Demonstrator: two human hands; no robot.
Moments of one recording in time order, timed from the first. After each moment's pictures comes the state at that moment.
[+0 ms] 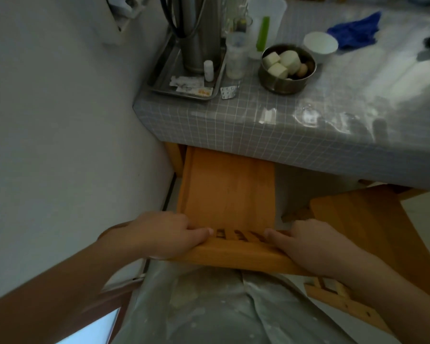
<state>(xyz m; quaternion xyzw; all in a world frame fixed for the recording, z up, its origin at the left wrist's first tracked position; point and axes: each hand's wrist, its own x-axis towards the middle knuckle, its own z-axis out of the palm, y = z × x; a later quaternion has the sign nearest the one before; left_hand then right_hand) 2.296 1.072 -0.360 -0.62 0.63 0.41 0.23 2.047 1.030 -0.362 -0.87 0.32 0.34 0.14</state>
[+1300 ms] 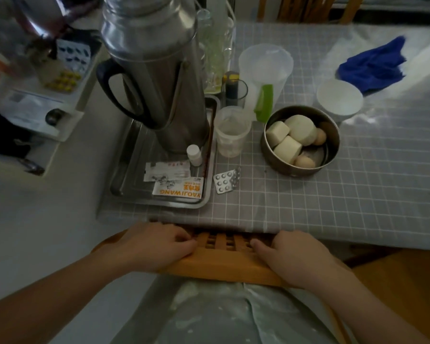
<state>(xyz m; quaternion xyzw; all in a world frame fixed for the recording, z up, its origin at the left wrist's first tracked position) 2.399 0.722 -0.413 -0.60 0.65 0.38 0.25 2.148 0.709 -0.411 -0.74 0.53 0.23 0.33</state>
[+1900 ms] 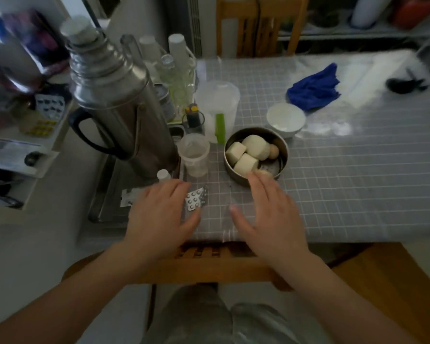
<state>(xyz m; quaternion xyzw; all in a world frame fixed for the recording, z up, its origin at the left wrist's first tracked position) 2.313 0.699 -0.356 -0.65 0.75 0.07 -0.01 2.112 0.707 -0.374 -0.74 0.64 -0.15 0.14</state>
